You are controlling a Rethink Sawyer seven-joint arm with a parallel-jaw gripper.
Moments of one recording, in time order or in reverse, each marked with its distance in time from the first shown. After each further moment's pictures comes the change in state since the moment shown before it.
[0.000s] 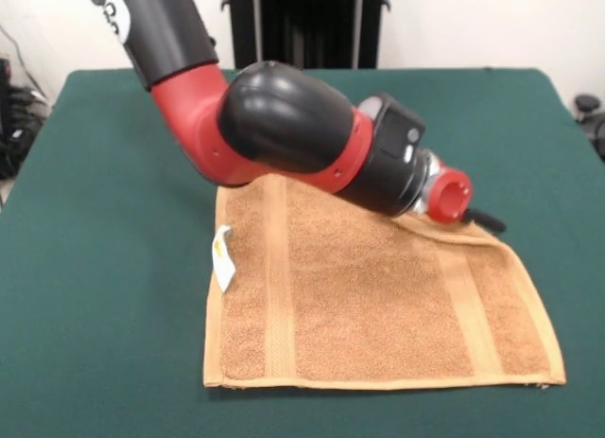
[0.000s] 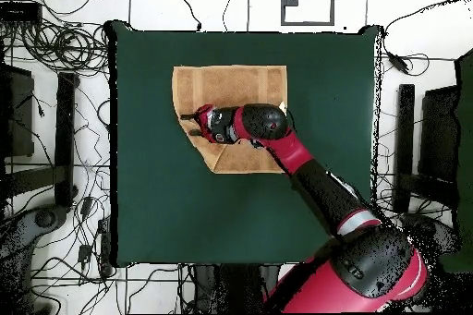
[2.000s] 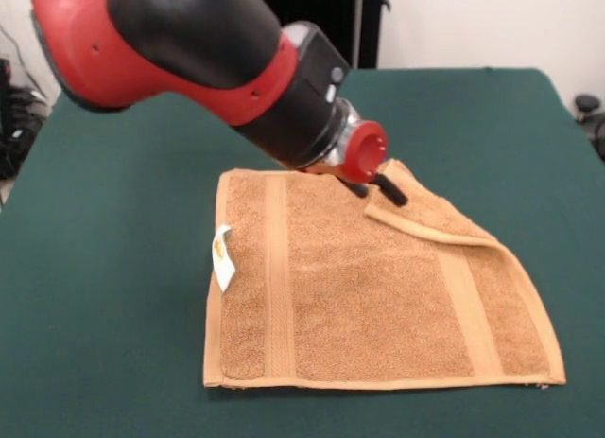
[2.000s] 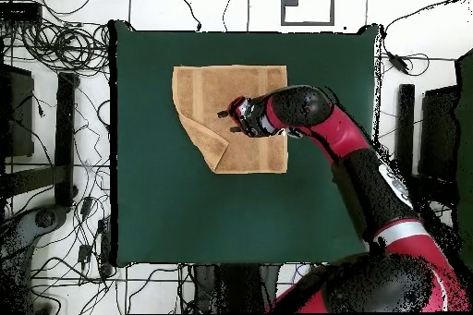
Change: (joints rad) arm 0.063 -0.267 -0.187 -0.112 -0.068 0.214 0.000
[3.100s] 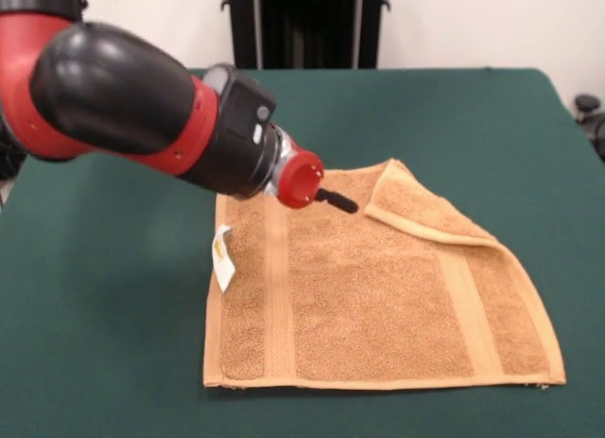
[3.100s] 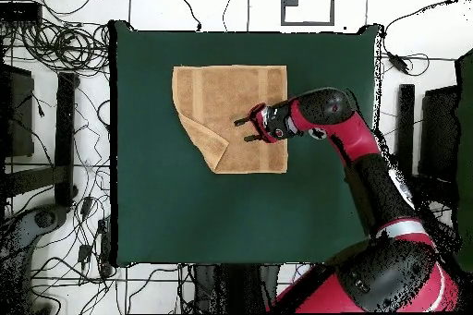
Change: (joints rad) arm -0.059 0.161 -0.002 -0.151 -0.004 0.203 0.000
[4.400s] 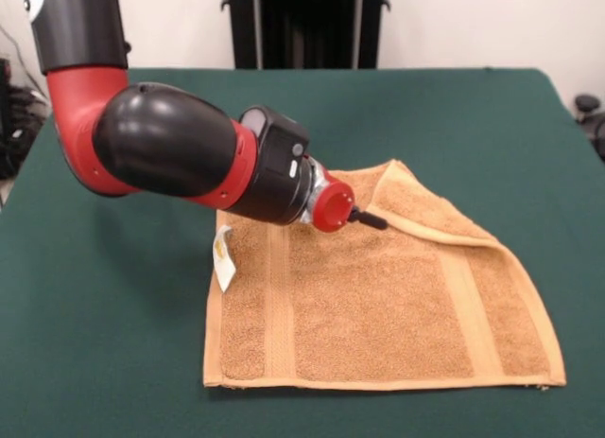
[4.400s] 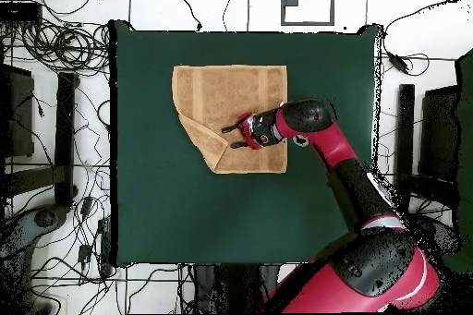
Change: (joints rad) arm -0.001 0.104 0.019 0.000 0.001 -0.043 0.000
